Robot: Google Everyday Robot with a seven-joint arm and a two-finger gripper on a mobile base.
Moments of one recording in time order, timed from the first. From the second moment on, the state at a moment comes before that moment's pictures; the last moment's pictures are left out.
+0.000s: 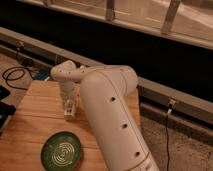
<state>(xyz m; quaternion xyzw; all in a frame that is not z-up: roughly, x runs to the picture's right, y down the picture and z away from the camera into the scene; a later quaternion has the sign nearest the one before) -0.213 0.106 0.887 -0.33 0.24 0.58 0.71</state>
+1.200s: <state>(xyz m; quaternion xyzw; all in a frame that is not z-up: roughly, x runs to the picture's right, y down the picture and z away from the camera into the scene) -0.192 0.049 0.825 -0.31 0.16 0.61 0.71</state>
